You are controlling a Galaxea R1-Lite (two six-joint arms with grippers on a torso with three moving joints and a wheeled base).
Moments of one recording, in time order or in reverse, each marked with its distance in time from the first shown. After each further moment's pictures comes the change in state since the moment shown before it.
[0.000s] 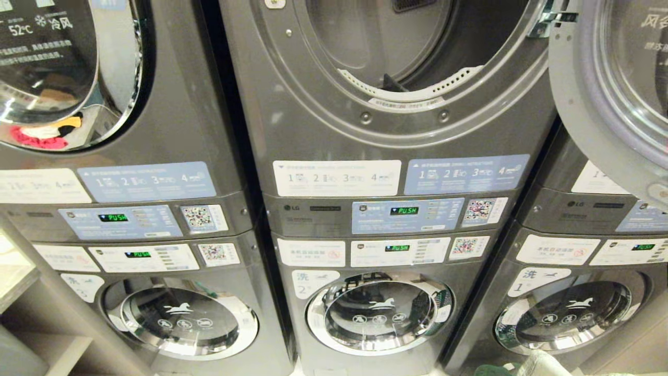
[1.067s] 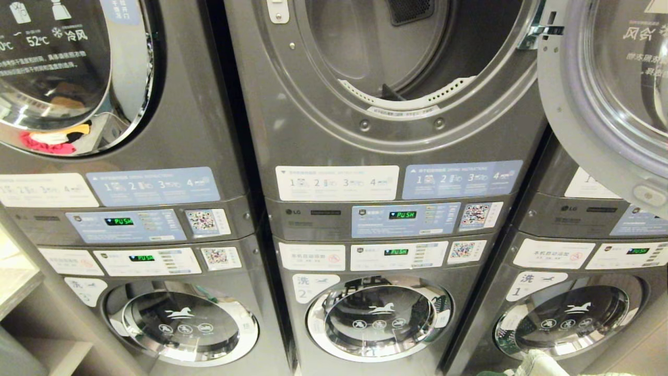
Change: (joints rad) left arm 0.000 0.000 0.002 0.000 0.009 -0.017; right arm 0.000 0.000 0.006 -0.003 0.024 -0.107
